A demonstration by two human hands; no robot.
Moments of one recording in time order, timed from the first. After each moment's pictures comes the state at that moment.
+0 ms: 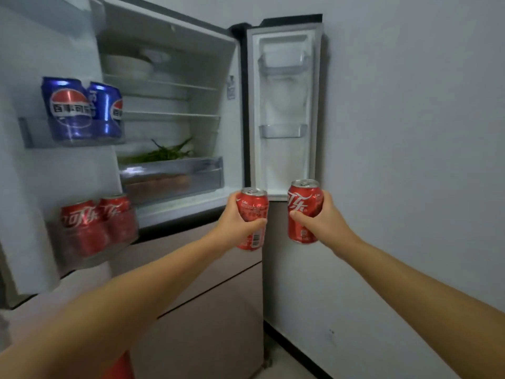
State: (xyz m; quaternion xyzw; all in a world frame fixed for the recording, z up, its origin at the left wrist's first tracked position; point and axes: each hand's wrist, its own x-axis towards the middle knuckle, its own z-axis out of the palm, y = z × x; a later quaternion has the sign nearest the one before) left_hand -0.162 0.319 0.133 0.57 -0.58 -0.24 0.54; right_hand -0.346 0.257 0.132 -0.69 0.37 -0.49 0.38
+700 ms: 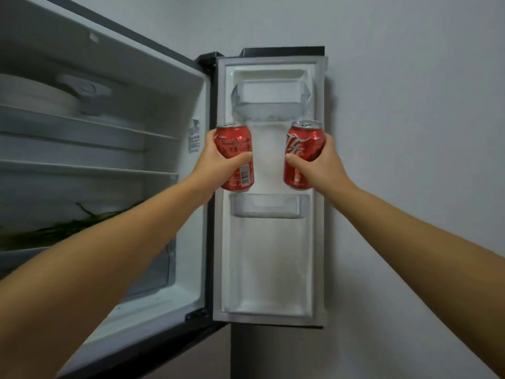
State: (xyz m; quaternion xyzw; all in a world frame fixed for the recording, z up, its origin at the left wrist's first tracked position) left_hand -0.088 -0.063 0.346 0.42 -0.60 -0.10 0.67; right_hand -0.278 -0.121 0.343 -0.69 0.27 -0.65 0.17
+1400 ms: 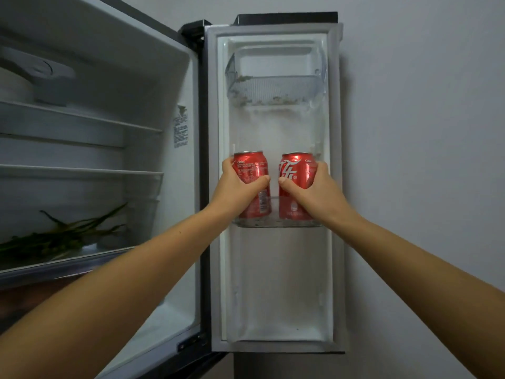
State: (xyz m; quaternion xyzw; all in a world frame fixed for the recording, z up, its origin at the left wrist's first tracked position) left_hand -0.079 -0.168 0.312 0.47 -0.60 -0.11 0.64; right_hand -0.236 -0.206 0.304 -0.72 0.37 -0.58 0.11
